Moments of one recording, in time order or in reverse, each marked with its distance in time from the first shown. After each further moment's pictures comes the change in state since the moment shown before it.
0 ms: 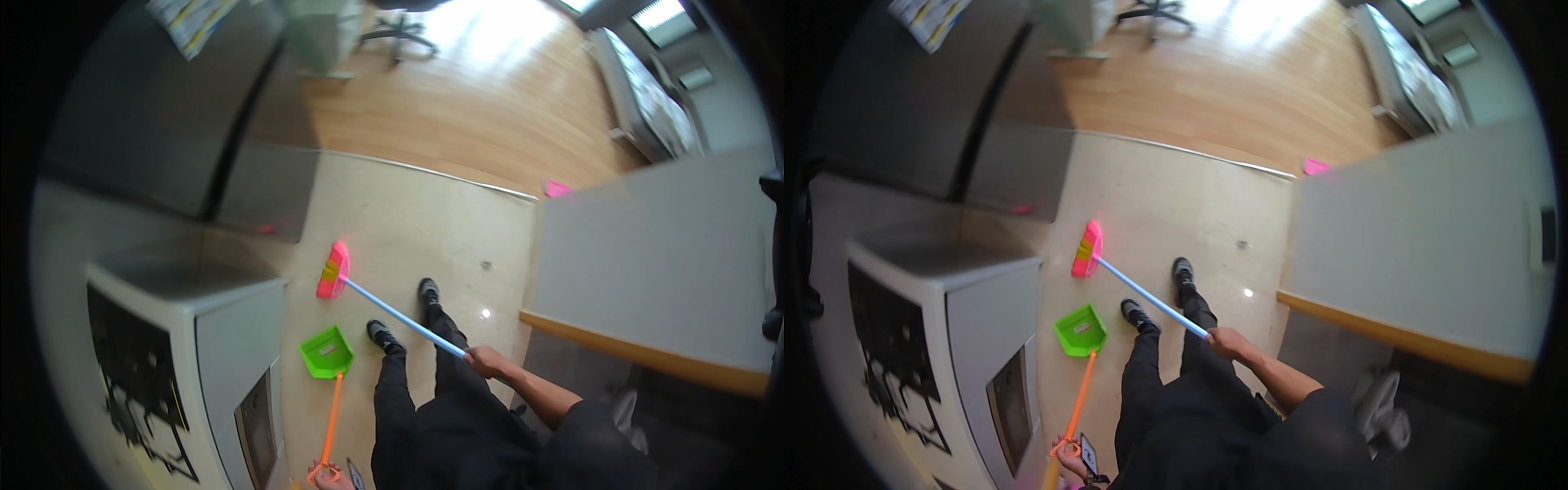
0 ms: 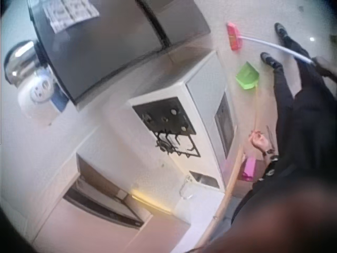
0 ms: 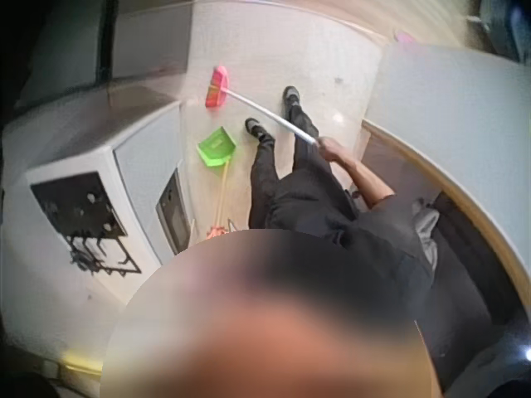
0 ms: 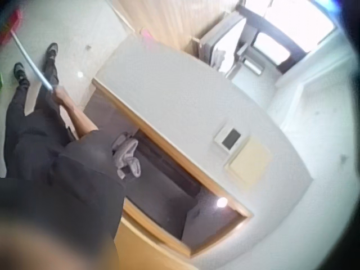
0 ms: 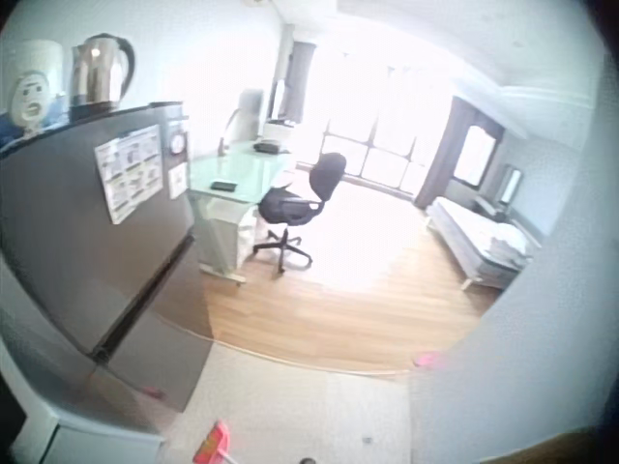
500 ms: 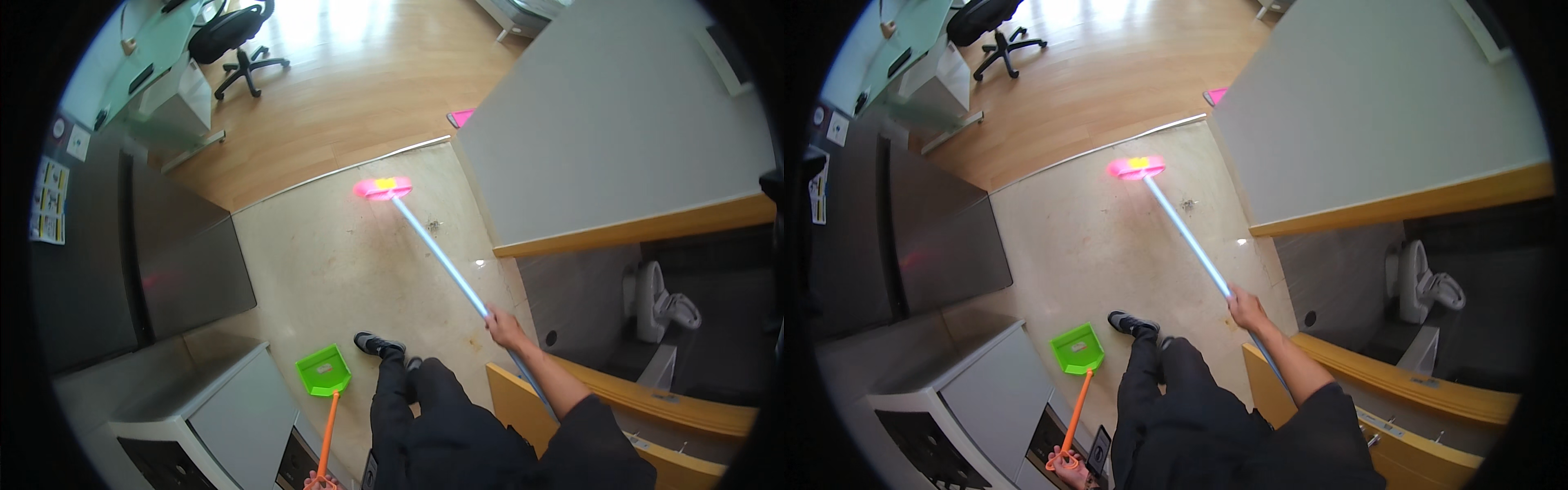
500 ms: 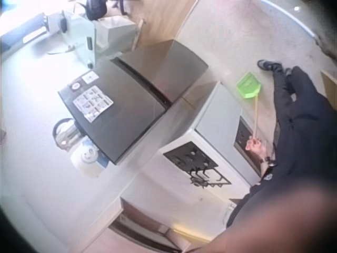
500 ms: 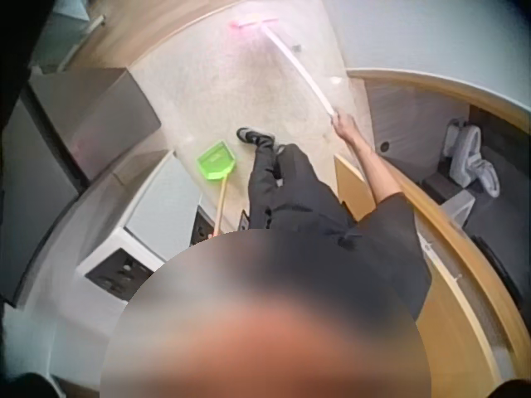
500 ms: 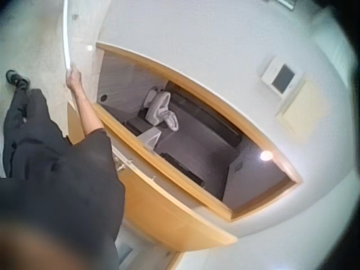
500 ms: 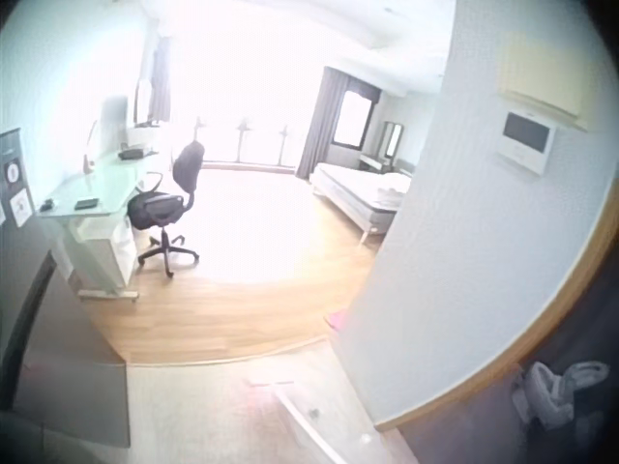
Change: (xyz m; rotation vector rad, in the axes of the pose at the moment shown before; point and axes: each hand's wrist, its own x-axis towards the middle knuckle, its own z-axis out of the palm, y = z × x) left_hand 0.061 0.051 0.077 0.332 -0.478 -0.073; right_hand -0.081 0.183 0.030 0.448 0.721 0.224
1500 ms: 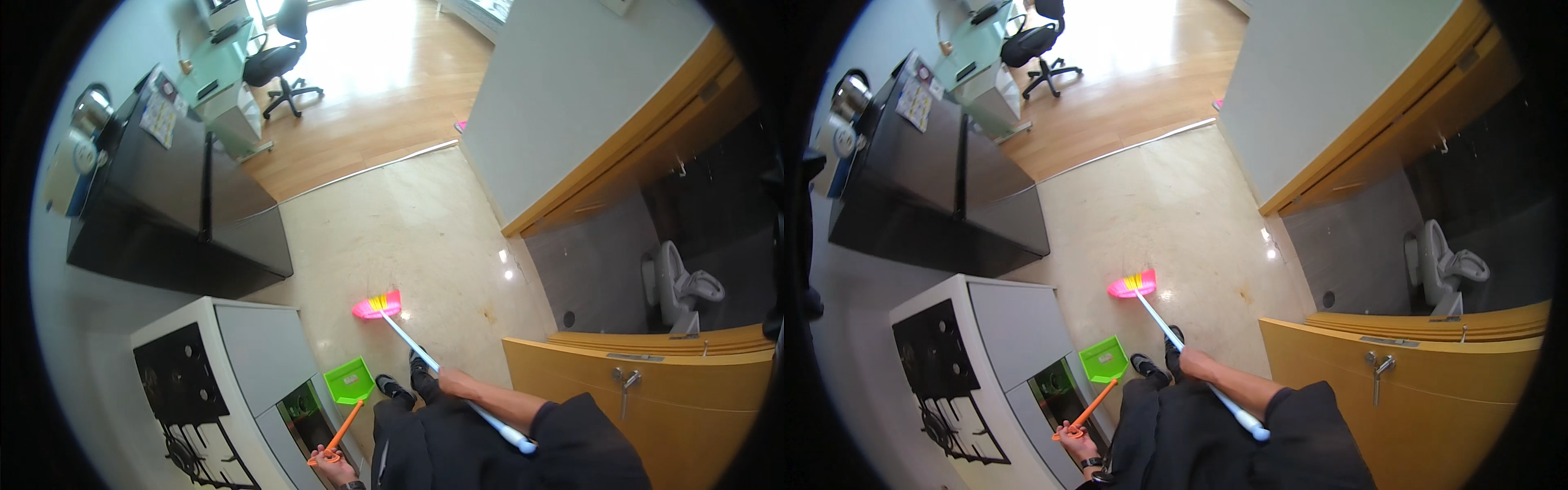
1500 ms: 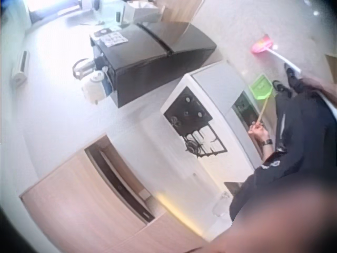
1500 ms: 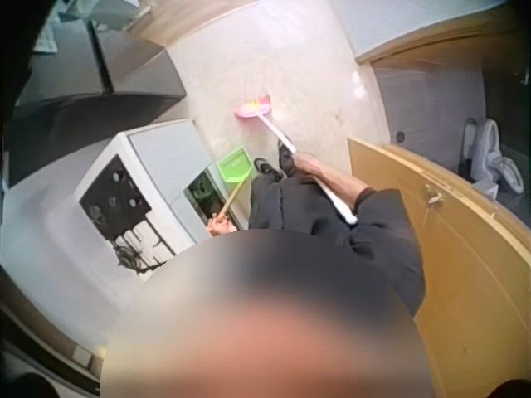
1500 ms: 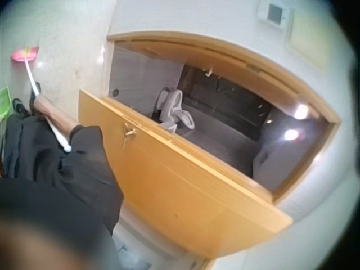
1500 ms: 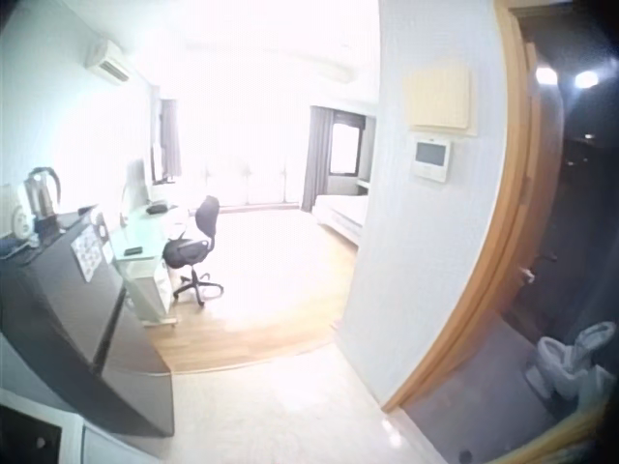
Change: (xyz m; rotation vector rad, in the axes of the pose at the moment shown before) left_hand -0.092 0.007 -0.202 -0.129 0.009 0.084; right_hand -0.367 0.002 0.199 -0.279 -0.506 -0.070
